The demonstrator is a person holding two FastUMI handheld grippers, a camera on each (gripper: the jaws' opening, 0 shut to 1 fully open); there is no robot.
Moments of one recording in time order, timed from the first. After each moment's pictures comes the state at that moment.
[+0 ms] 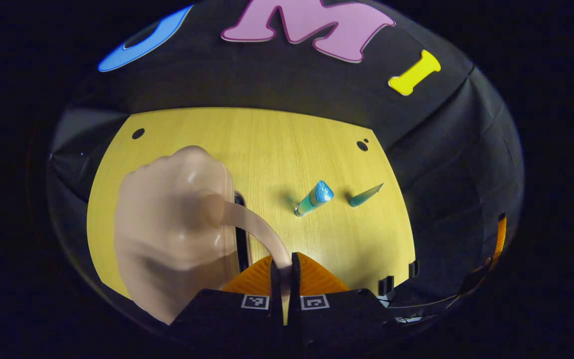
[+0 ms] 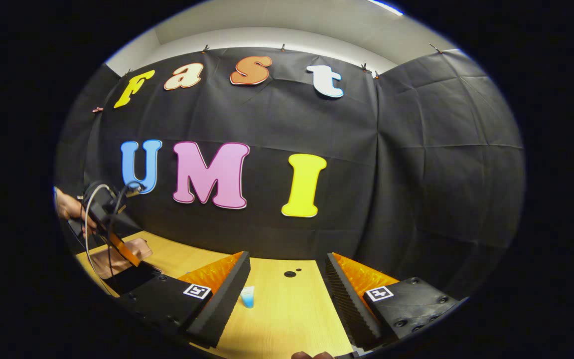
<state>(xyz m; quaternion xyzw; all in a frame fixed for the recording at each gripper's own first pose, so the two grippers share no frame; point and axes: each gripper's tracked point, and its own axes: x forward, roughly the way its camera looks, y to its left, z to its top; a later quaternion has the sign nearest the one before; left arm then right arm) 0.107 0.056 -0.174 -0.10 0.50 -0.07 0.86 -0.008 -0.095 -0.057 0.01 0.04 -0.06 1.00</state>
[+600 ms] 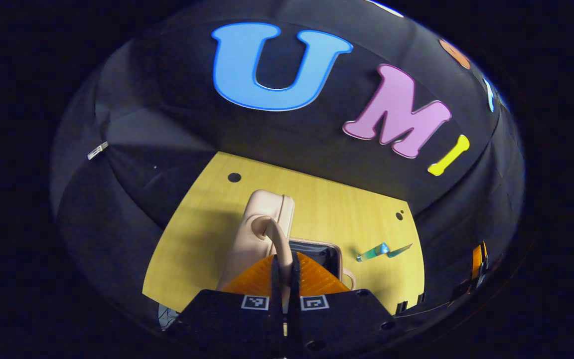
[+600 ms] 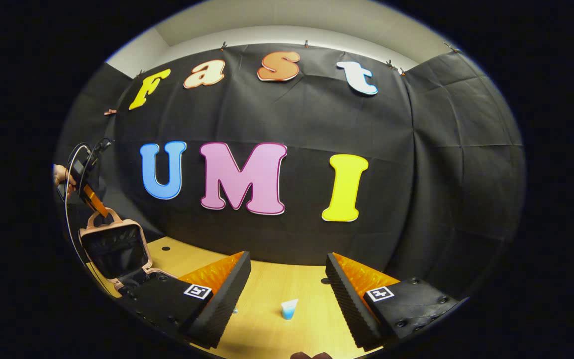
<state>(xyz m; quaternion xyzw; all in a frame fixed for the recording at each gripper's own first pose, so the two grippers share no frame) 0.079 0.334 -0.059 -0.14 0.37 0.07 0.92 0.053 0.015 -0.063 0.02 0.06 0.00 1.00</state>
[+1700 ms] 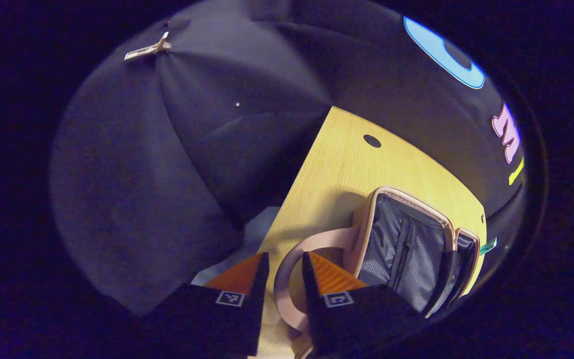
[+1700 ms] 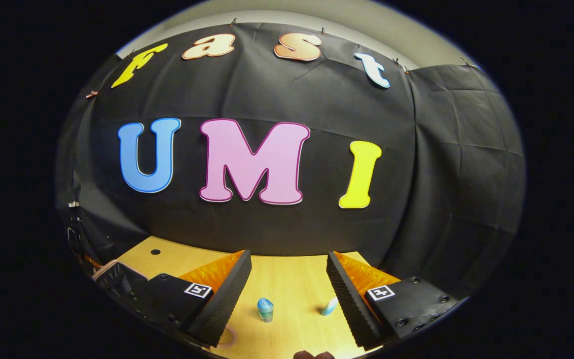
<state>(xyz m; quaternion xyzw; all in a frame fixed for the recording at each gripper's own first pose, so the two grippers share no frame) 0.073 0.626 -0.339 -0.16 0.42 0.17 0.88 0.114 0.138 -0.078 0.01 0.09 -0.10 0.99</state>
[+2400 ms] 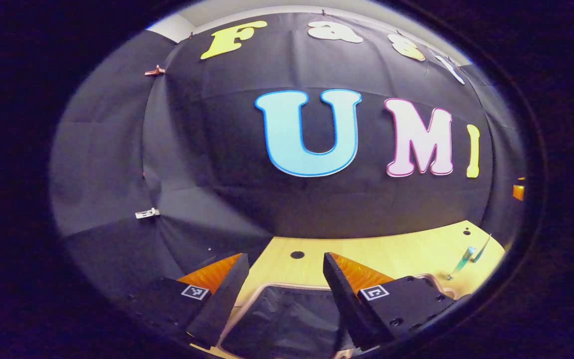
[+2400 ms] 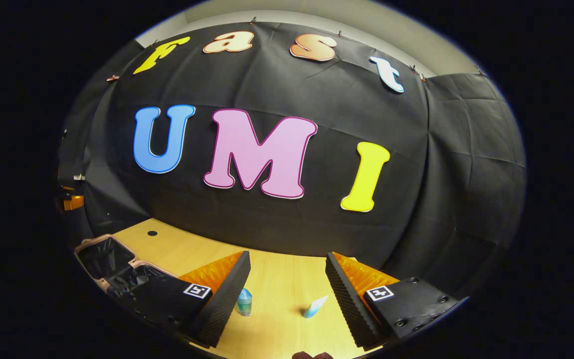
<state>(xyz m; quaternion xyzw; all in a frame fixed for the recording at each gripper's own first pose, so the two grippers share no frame) 0.078 0.370 -0.089 0.03 0.07 0.14 0.99 0.102 0.101 -0.115 -0.04 0.09 -0.04 0.99</state>
